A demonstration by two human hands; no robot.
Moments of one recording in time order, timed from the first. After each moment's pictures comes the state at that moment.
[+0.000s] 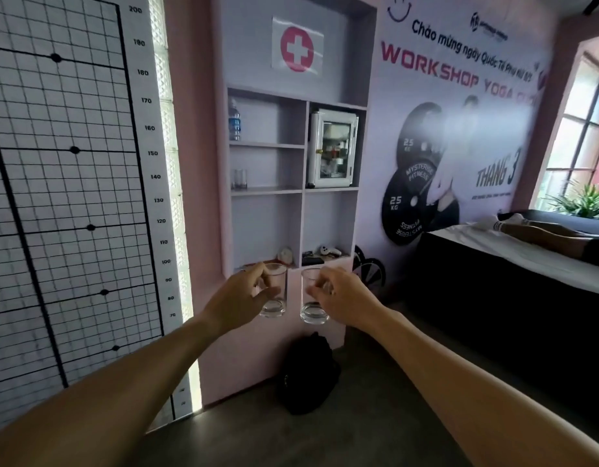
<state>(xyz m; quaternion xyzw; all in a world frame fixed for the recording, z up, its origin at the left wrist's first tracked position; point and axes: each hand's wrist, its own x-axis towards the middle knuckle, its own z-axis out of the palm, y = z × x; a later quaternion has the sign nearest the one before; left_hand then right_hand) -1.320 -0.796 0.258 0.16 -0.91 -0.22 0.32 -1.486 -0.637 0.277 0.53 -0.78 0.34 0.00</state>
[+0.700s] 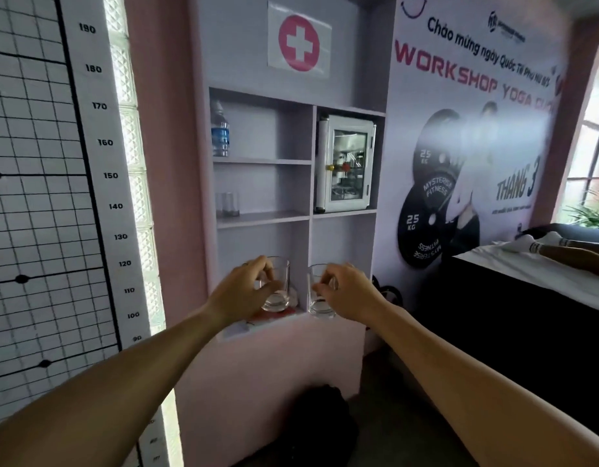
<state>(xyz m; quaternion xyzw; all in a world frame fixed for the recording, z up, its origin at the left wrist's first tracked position) -1.517 -1.049 0.297 0.14 -0.90 -0.20 0.35 -1.688 -0.886 0.307 0.52 -0.78 0.34 0.04</state>
